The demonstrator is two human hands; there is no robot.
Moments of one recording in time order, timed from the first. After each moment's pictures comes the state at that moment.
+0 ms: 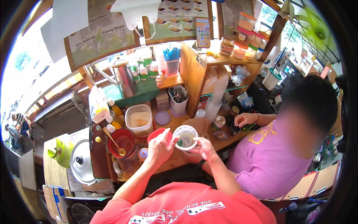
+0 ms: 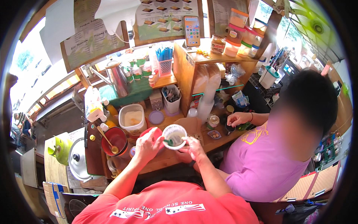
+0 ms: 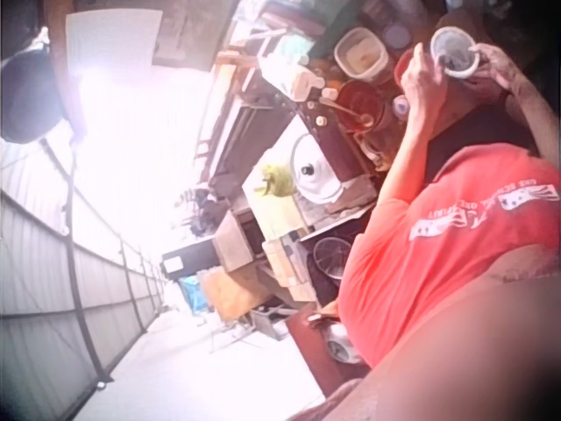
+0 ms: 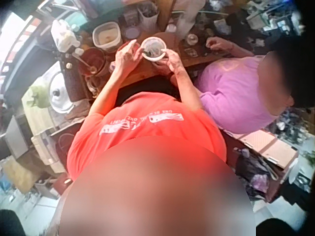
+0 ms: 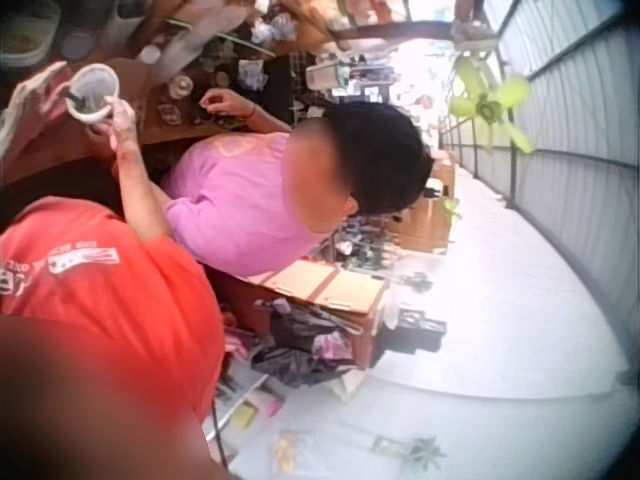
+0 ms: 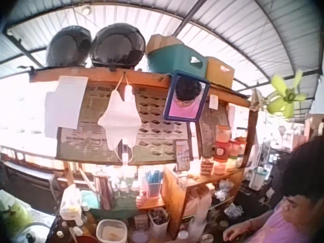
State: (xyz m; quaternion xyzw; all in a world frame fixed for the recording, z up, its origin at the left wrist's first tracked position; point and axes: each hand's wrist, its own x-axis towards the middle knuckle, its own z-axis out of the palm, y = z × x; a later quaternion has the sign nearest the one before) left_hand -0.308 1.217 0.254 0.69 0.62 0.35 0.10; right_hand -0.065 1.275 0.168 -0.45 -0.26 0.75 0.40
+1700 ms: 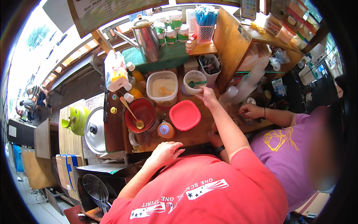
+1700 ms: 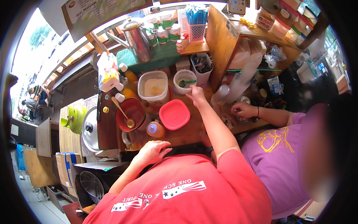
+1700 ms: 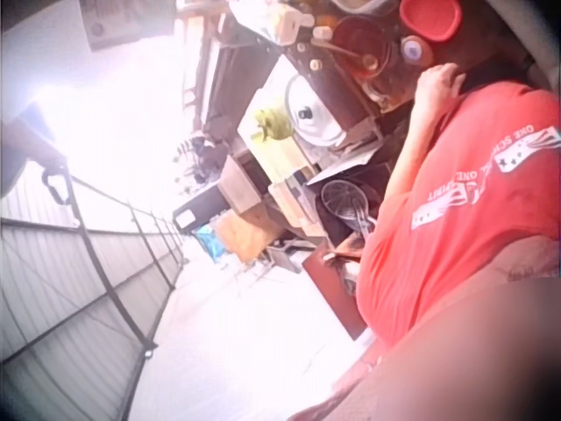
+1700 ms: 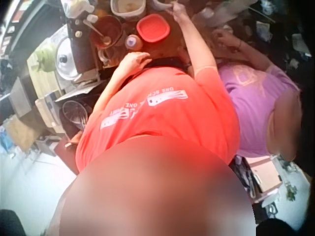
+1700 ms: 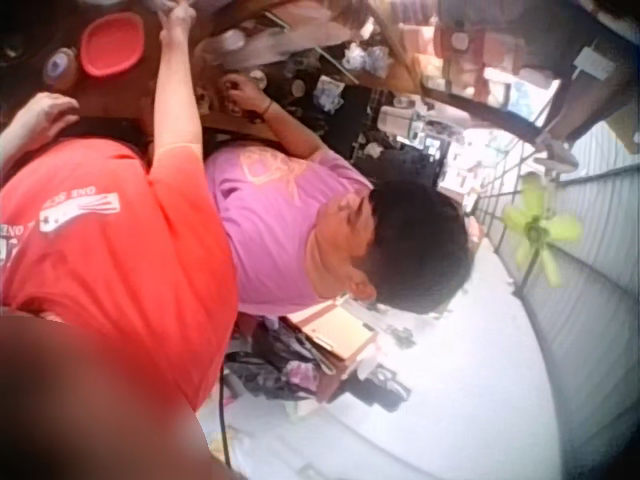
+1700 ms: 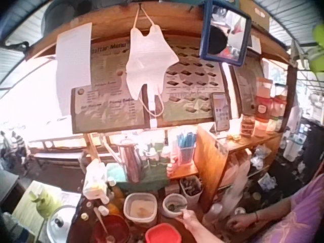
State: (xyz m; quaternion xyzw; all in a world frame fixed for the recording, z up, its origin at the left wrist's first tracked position) left_hand -0.363 1.128 0.223 0.72 0.60 0.18 0.30; right_hand -0.210 1.454 0.078 -0.49 -0.29 0.73 0.38
